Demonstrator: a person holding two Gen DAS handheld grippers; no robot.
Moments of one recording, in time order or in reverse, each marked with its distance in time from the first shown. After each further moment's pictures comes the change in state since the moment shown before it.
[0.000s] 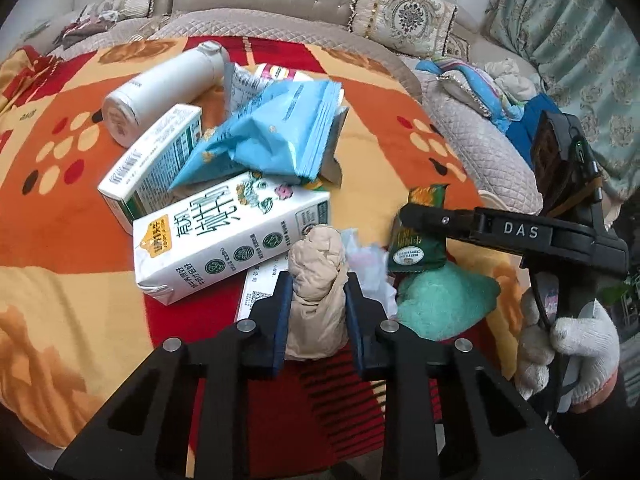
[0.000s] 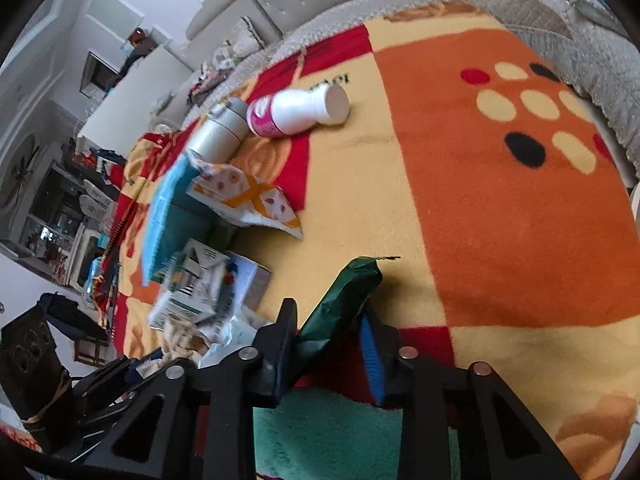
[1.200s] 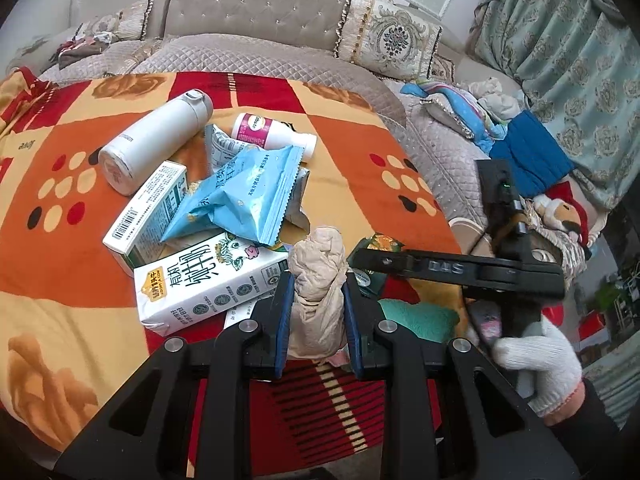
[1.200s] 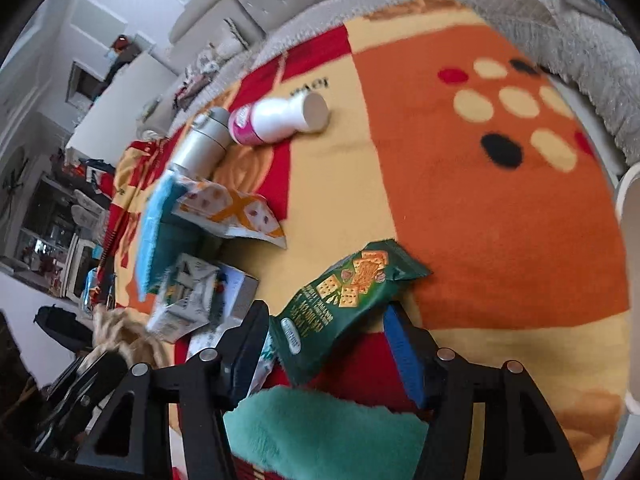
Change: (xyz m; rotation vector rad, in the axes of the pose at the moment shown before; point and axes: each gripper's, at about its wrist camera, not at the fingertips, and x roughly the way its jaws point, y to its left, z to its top) left arm -0.028 -0.021 0.020 0.015 -0.079 -0.034; right arm 0.007 -0.010 0.010 0.070 0.043 -0.038
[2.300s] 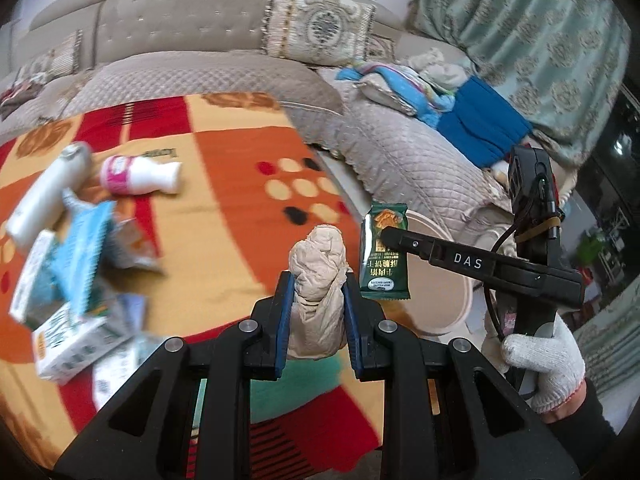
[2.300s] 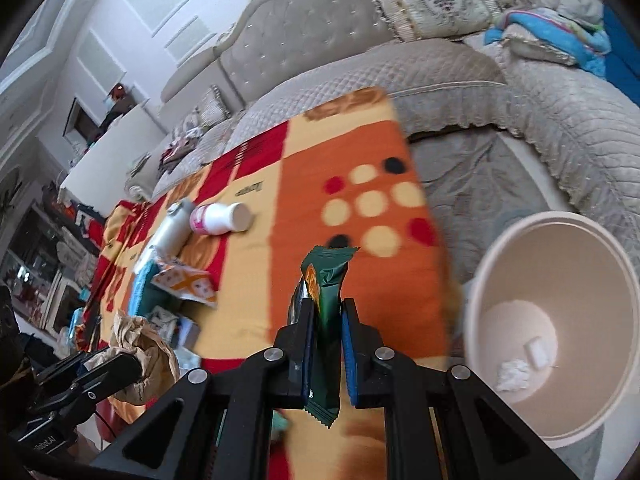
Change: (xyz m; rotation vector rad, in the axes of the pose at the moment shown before) left arm 0.041 -0.135 0.026 0.174 0.027 -0.121; right arm -0.126 -0.084 -0.002 -0.016 -0.276 -0.093
